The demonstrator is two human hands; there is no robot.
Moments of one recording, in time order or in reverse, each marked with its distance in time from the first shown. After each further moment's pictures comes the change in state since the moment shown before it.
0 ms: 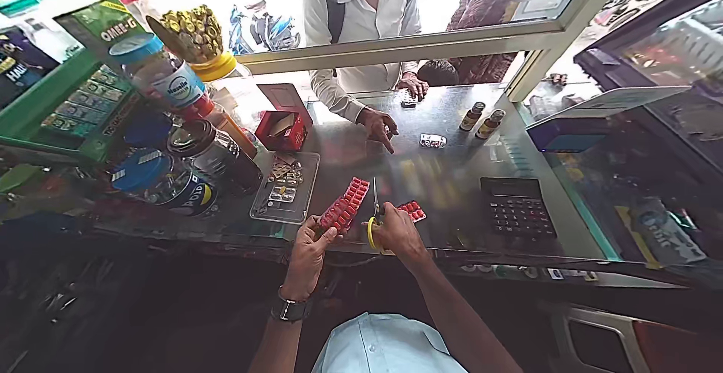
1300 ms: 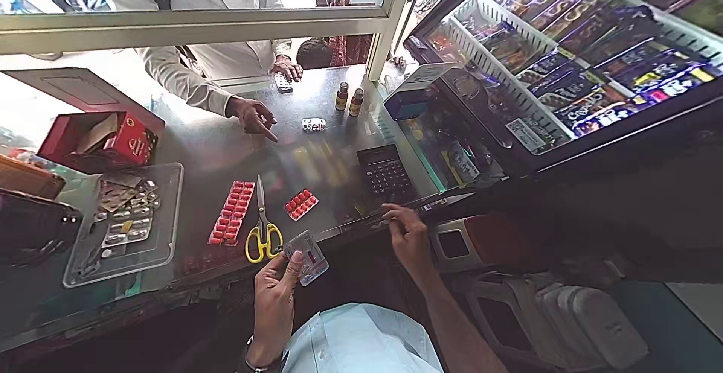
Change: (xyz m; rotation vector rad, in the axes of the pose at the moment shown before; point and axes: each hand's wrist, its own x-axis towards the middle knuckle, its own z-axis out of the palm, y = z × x) left_hand -0.056 -0.076 0.107 -0.008 -0.116 -0.081; right_hand -0.106 0.222 -0.041 0.212 0.830 -0.300
